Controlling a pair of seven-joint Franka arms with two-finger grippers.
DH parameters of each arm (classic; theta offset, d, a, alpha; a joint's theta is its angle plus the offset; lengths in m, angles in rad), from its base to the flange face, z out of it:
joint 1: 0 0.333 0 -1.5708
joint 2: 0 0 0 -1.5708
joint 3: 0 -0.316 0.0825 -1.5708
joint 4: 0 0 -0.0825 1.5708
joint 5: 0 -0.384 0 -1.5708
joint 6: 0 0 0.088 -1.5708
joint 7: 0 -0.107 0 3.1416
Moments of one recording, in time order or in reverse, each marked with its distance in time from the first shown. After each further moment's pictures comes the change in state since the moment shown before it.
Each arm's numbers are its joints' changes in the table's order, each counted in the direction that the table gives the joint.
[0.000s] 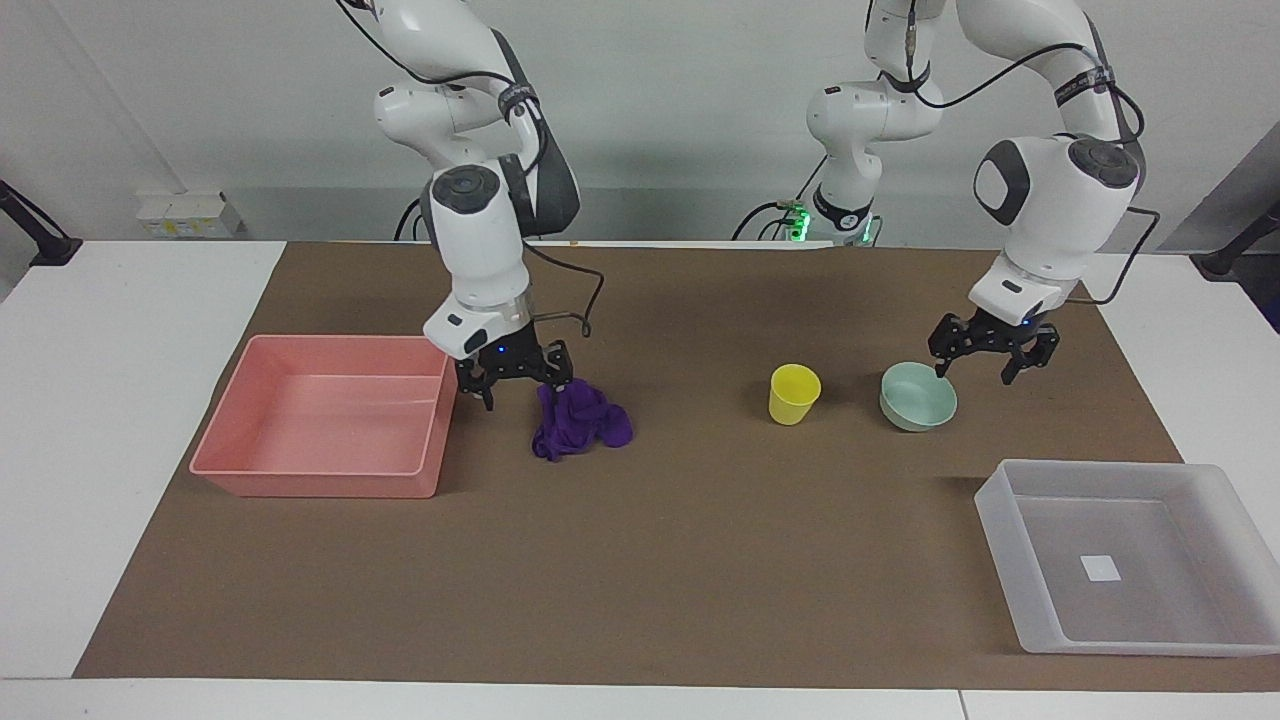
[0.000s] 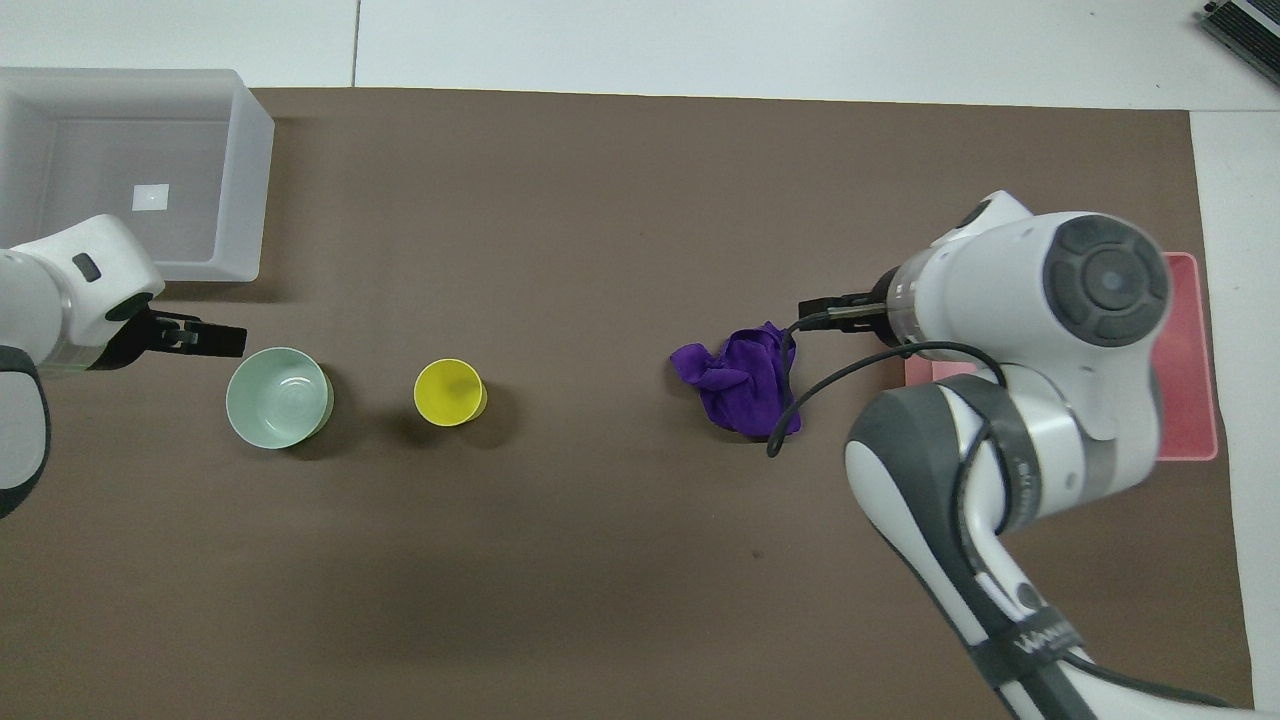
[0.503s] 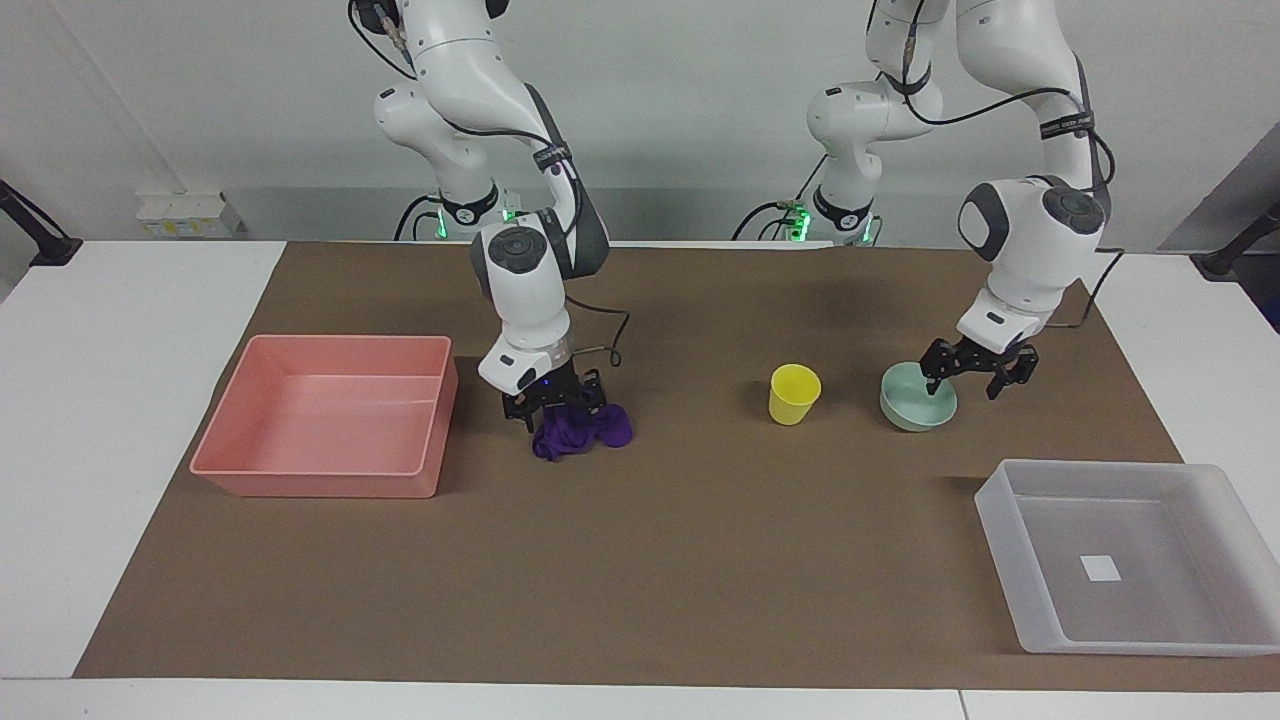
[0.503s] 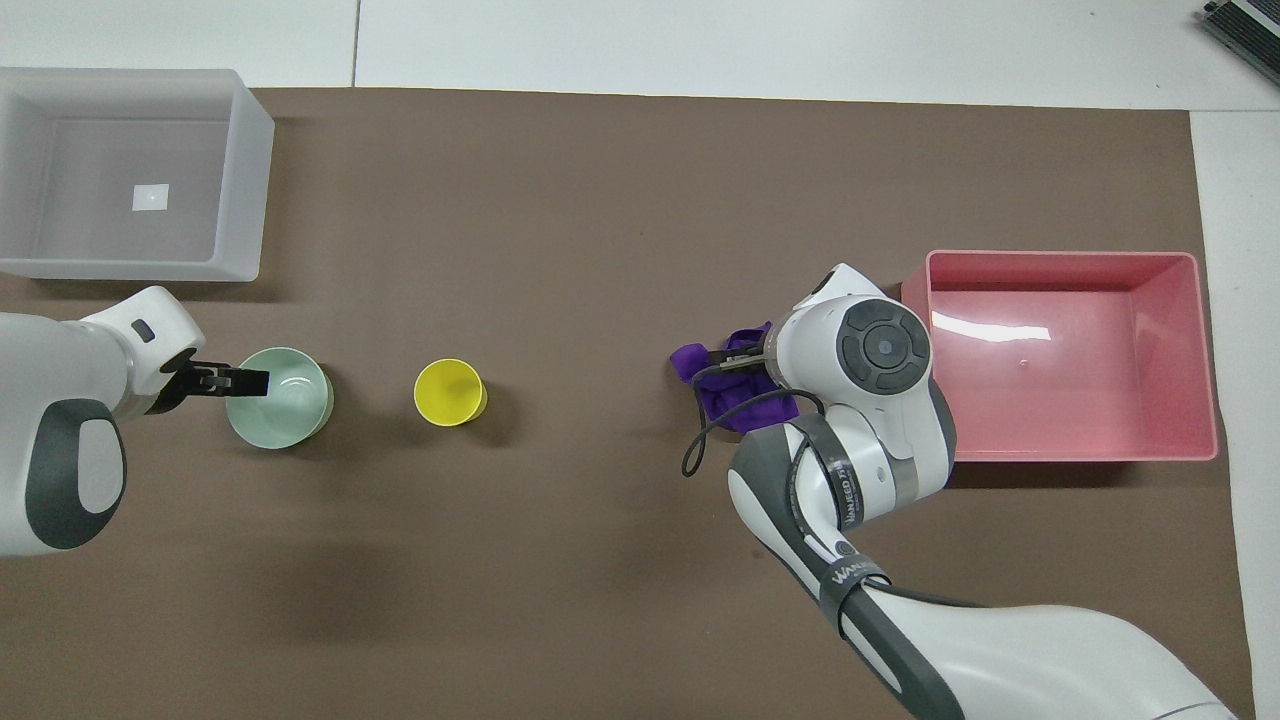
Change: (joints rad) left arm 0.028 0.038 0.001 -0.132 0.000 0.156 0.000; right arm 0.049 0.097 -0.011 -0.061 -0.040 0.121 0.006
